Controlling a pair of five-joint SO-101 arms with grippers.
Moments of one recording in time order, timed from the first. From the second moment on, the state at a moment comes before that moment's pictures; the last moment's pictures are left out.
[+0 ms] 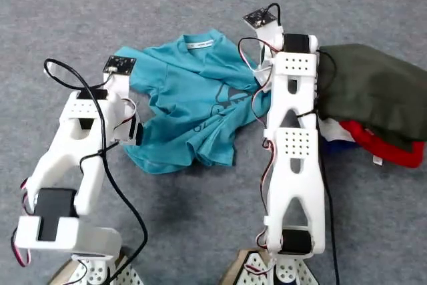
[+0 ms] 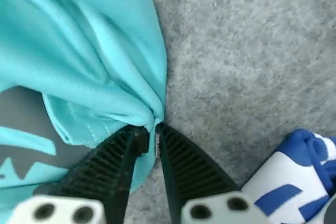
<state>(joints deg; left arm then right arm) -3.2 -0.5 31.9 58.3 -17.0 -0.4 80.7 -93.6 101.2 22.9</state>
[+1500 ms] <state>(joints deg) -33.7 -14.1 17.1 85.8 -41.1 -4.8 34.9 -34.9 101.6 38.6</state>
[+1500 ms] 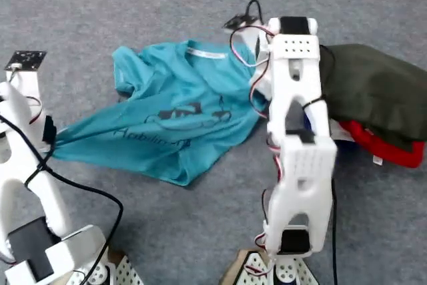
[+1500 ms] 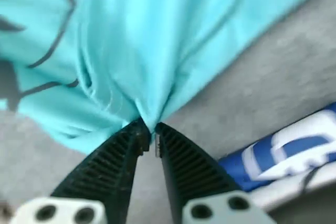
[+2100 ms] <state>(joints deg) -38.4 -12.0 4.5 85.6 -45.5 -10.4 -26.7 26.1 101.6 49.2</state>
